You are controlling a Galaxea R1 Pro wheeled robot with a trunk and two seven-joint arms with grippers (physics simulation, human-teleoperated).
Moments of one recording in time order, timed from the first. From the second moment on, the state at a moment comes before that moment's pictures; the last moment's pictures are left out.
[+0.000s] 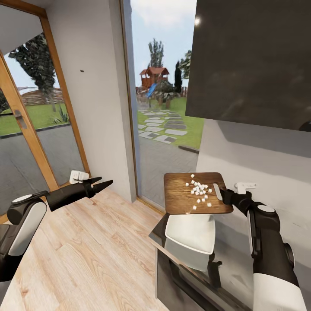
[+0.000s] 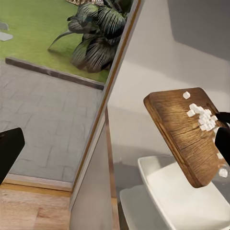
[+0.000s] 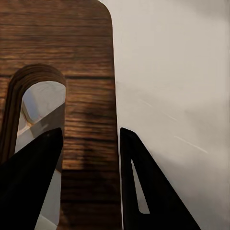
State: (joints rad) left arm -0.56 0.37 -0.02 -1.58 0.63 0.72 -0.59; right arm -0.58 0.05 -0.38 -1.48 0.40 0.61 0.43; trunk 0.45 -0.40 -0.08
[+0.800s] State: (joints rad) left arm -0.56 0.37 -0.02 -1.58 0.63 0.72 -0.59; right arm -0.58 0.05 -0.38 -1.48 0.40 0.60 0.43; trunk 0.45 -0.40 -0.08
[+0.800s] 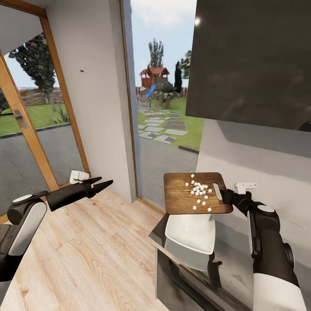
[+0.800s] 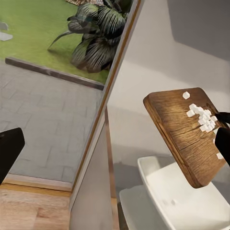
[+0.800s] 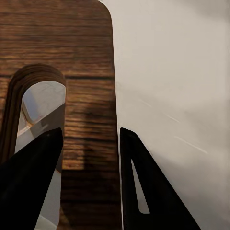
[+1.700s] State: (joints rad) left arm -0.56 0.37 -0.02 -1.58 0.63 0.72 -0.59; right arm -0.56 0.05 -0.38 -1.47 0.40 0.53 0.43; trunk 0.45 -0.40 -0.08
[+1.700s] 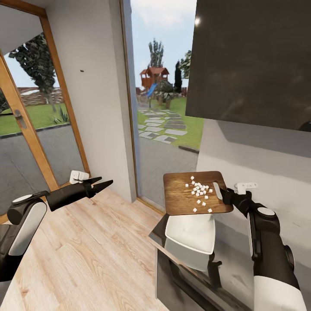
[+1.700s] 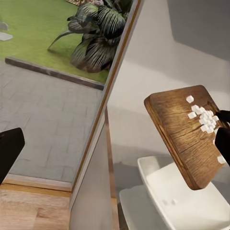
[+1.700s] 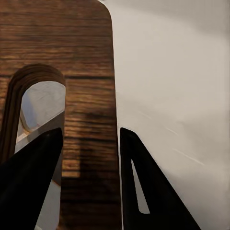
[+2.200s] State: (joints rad) left arm -0.56 0.37 -0.02 -1.58 0.63 0.72 -0.59; right arm -0.56 0.05 -0.38 -1.47 0.40 0.52 0.42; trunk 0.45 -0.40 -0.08
